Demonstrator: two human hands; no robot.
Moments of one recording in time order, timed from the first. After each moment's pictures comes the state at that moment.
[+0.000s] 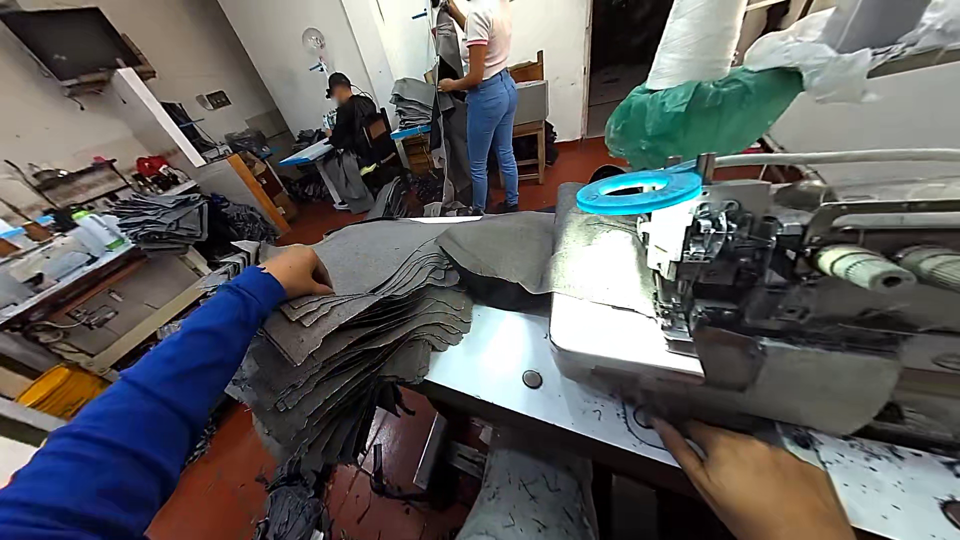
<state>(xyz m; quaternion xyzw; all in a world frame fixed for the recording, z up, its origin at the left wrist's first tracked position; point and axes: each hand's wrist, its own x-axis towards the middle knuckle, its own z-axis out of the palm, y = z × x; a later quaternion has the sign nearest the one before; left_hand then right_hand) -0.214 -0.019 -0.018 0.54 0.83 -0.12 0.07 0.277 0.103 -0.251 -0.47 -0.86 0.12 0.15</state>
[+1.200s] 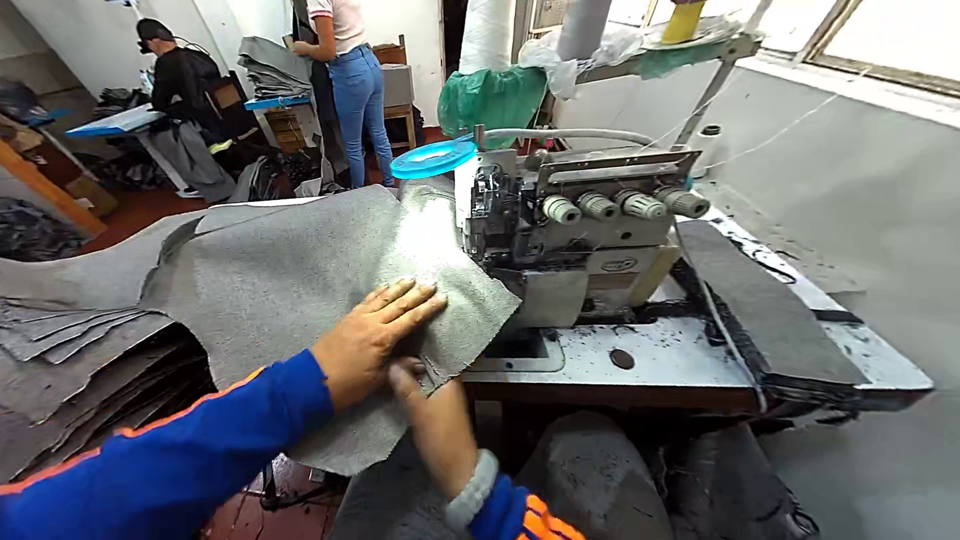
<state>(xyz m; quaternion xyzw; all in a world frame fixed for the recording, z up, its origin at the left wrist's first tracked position) 0.027 0.046 -0.161 0.87 0.47 0.16 0.01 0.182 0.023 -0.199 -0.38 -0.50 0.61 0.48</state>
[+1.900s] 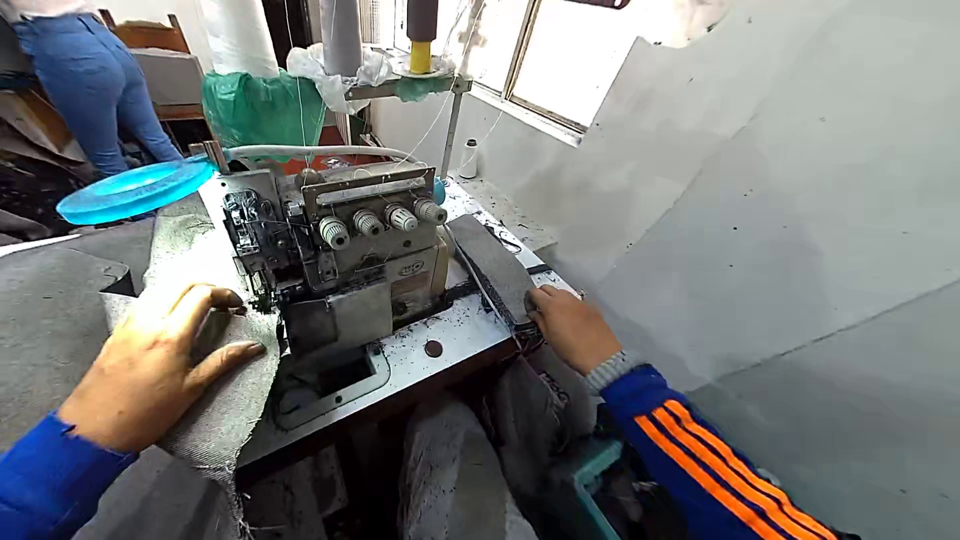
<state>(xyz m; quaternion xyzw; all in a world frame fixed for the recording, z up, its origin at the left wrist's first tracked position) 0.033 0.129 -0.169 0.81 0.50 0.29 -0.08 0.502 0.128 -0.189 -0.70 -0.71 0.03 0.07</state>
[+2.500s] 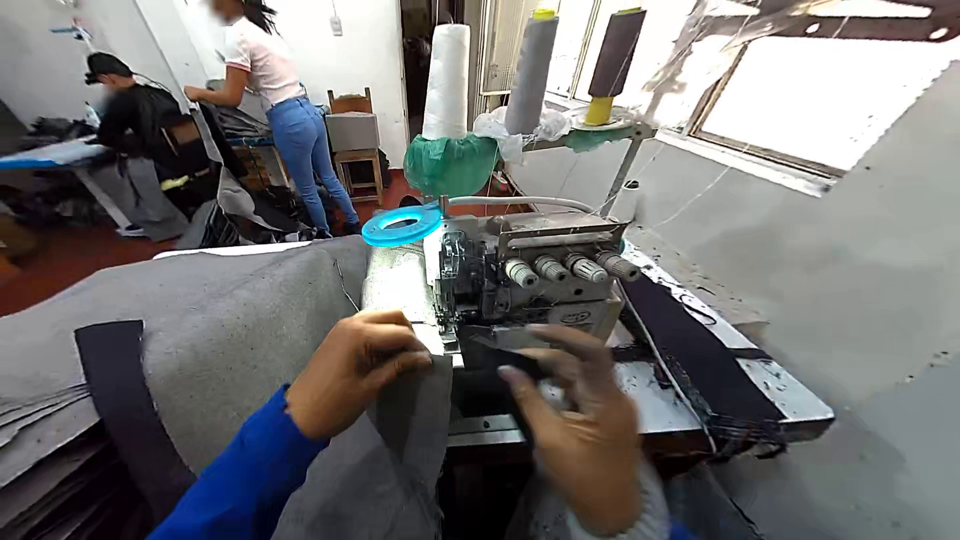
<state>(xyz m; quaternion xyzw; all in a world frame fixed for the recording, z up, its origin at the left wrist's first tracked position) 0.044 0.073 -0.112 0.82 0.40 0.41 0.09 0.281 0.080 -0.148 -0.30 -0.70 0.14 0.63</state>
